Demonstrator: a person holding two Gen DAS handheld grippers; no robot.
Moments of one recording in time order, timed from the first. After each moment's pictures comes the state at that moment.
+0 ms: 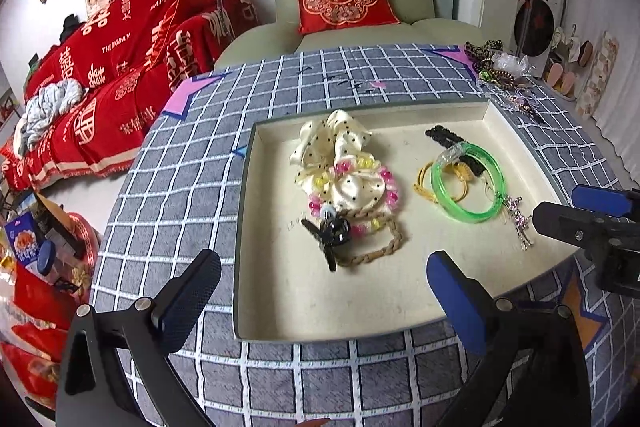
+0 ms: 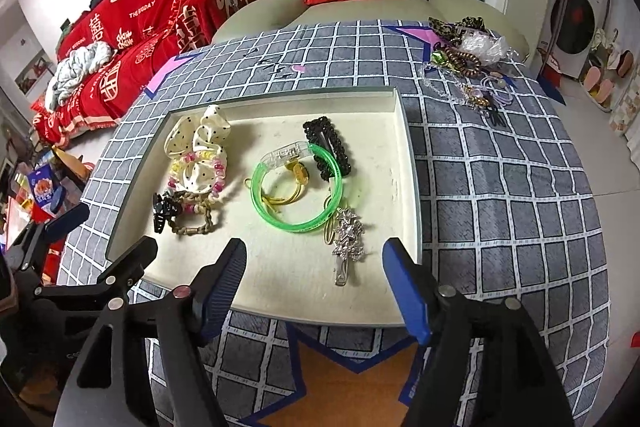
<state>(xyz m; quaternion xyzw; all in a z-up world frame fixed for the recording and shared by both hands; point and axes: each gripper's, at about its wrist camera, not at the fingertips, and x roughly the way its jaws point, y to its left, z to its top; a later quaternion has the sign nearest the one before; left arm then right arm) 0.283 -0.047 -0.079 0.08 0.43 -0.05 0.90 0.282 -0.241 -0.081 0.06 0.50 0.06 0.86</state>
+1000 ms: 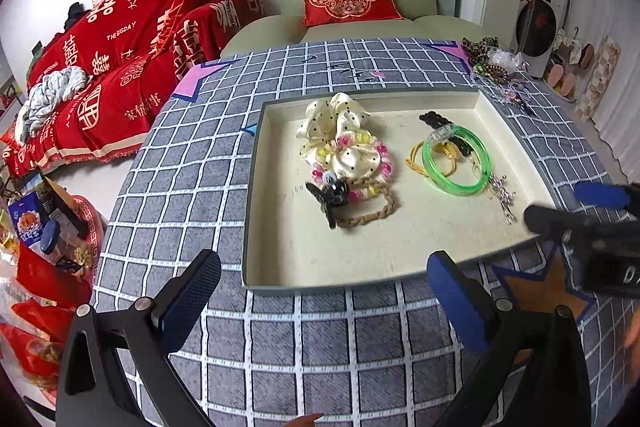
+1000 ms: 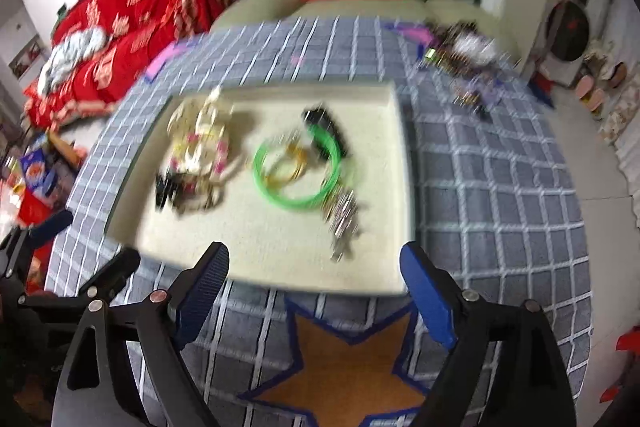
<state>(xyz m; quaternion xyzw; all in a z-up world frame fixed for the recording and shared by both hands) 0.250 -0.041 -0.069 0.07 0.45 -0.04 0.89 0.264 -0.231 -0.076 0.03 0.52 0.05 0.85</state>
